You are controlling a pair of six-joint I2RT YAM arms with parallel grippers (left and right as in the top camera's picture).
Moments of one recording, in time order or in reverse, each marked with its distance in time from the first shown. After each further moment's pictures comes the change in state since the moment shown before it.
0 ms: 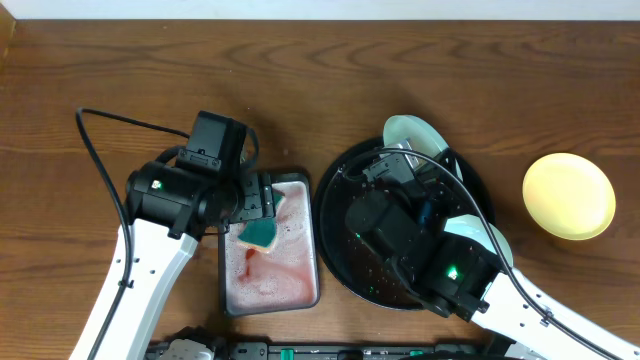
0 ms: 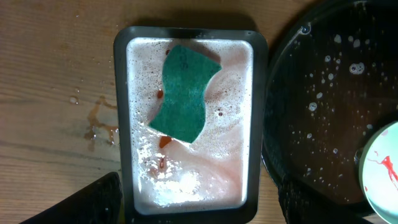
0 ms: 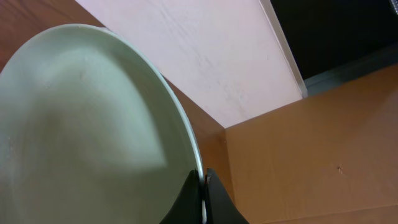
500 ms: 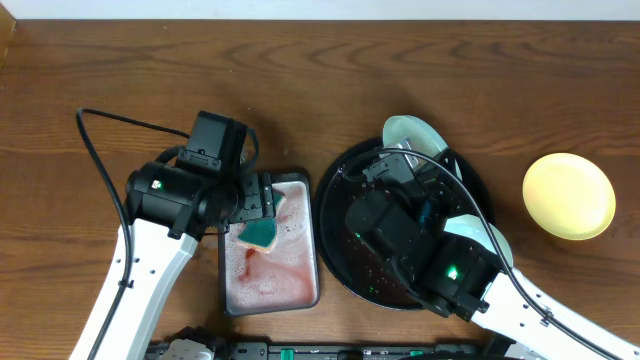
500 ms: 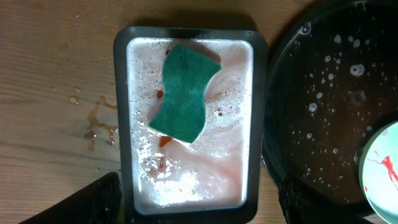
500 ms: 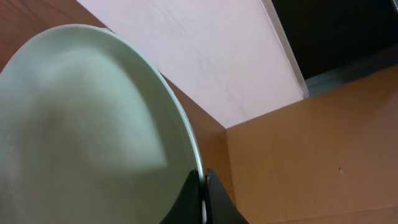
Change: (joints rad) left arm 0.000 0.000 0.000 0.000 0.000 0.000; right arm 0.000 0.000 0.000 0.000 -0.005 0.000
